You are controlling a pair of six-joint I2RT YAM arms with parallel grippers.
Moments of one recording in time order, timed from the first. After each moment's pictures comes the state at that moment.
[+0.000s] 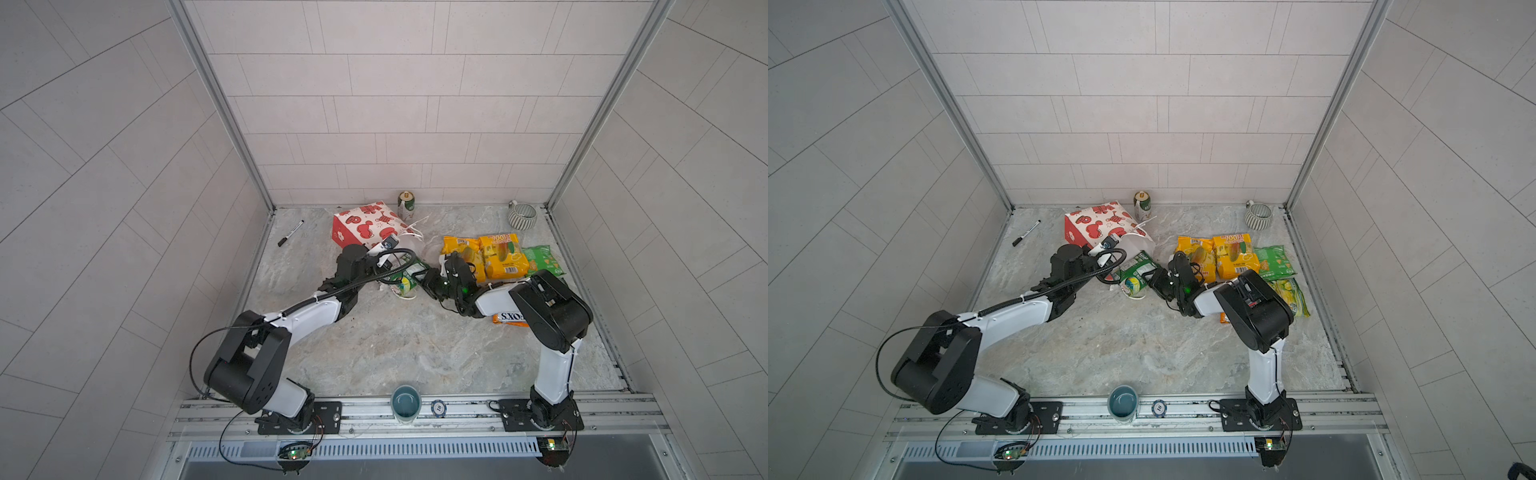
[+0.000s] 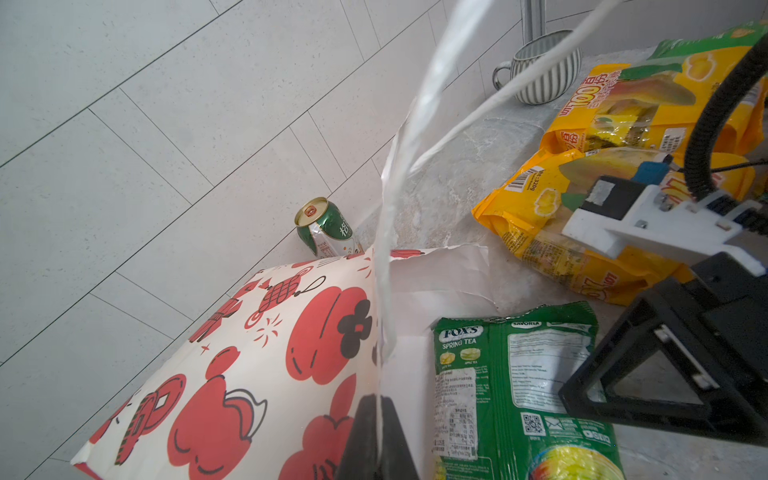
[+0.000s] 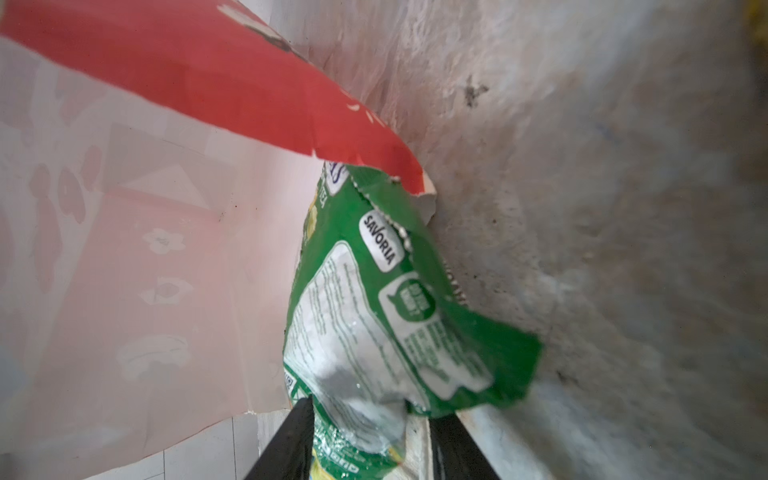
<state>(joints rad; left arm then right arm) -0.47 1.48 0.75 0.48 0.05 0.49 0.51 1.90 0.81 0.60 -0.28 1.20</state>
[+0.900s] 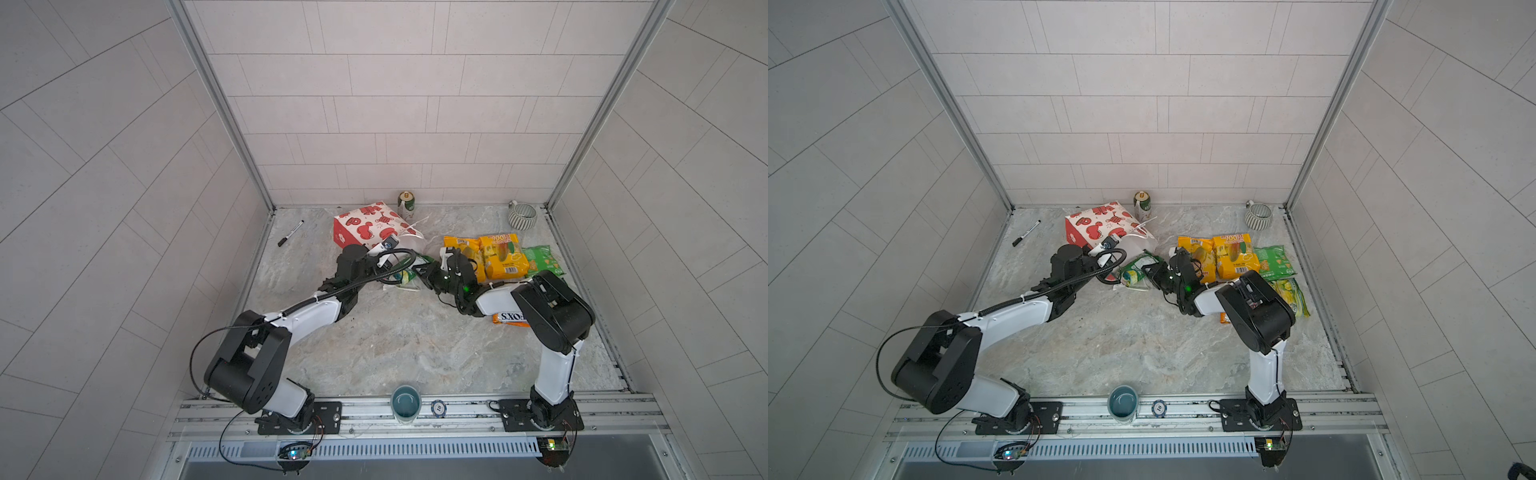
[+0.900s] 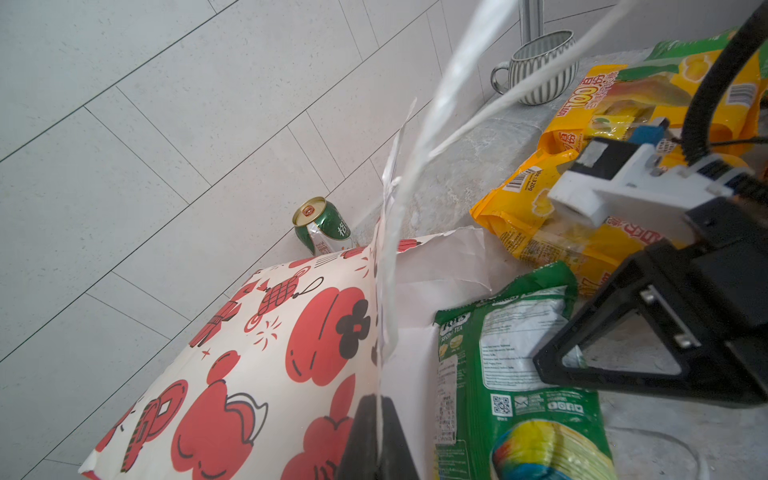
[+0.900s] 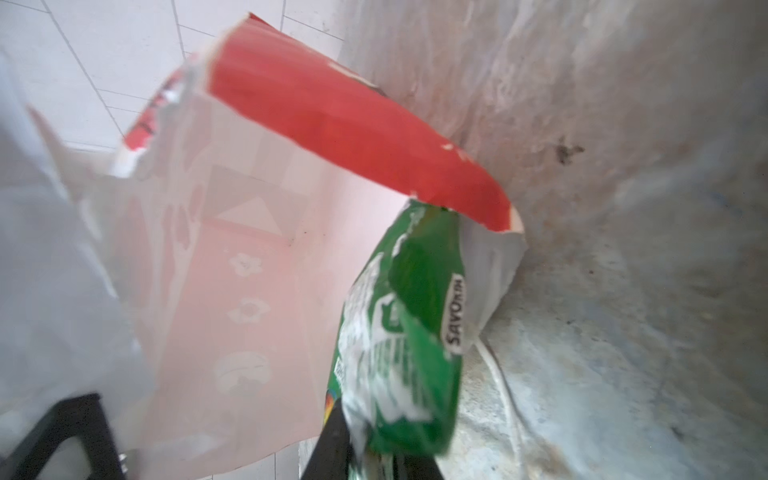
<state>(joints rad) -0.47 1.48 0.75 0.47 0.05 0.49 0.51 1.86 0.83 0.68 -0.26 1.24</state>
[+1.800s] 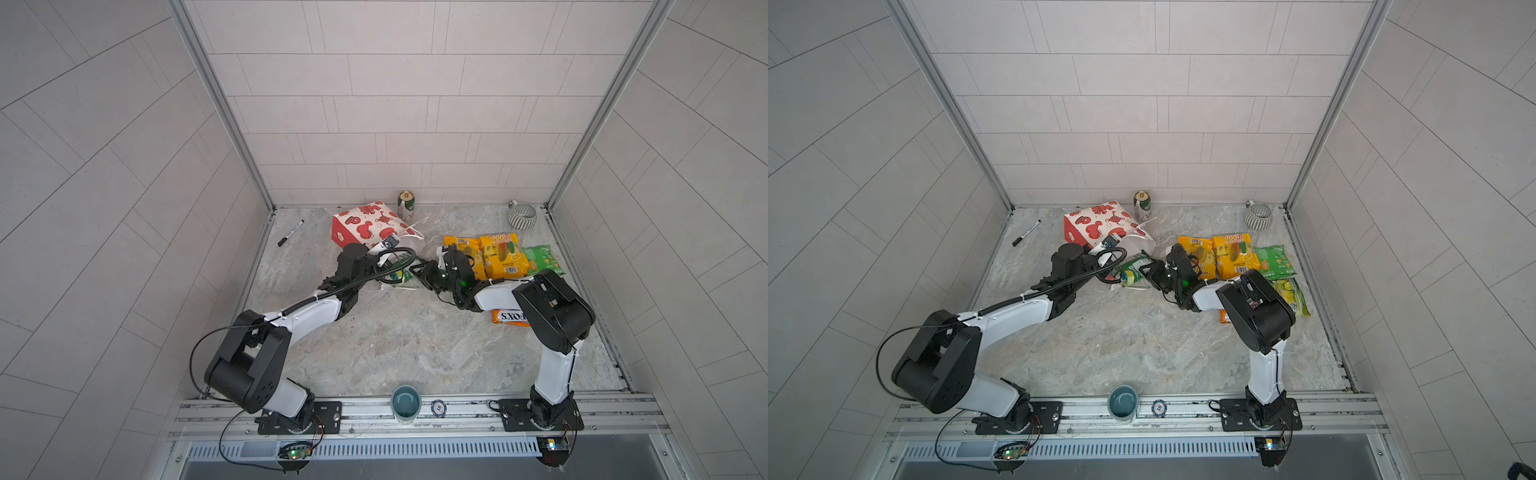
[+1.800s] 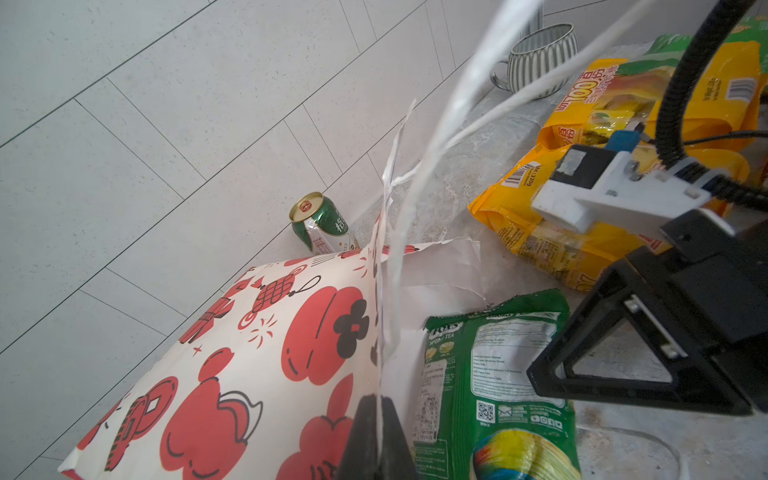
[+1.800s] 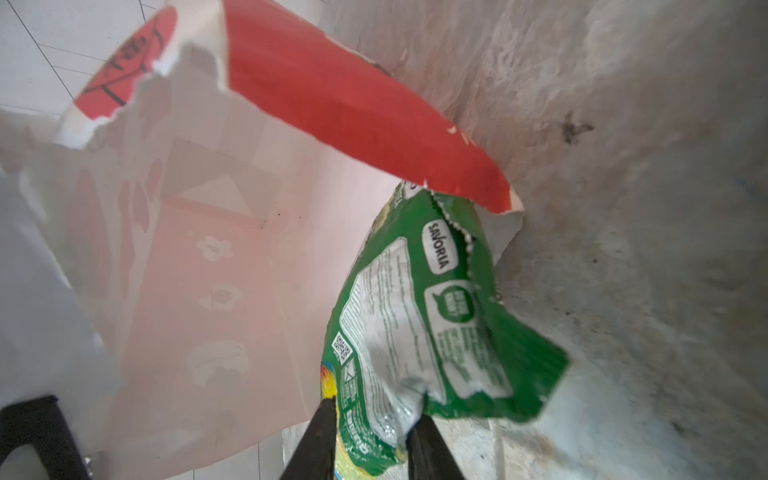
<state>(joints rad) -0.47 1.49 0.76 0.44 0.05 0.49 0.51 1.90 0.89 0.56 -0.30 1.20</state>
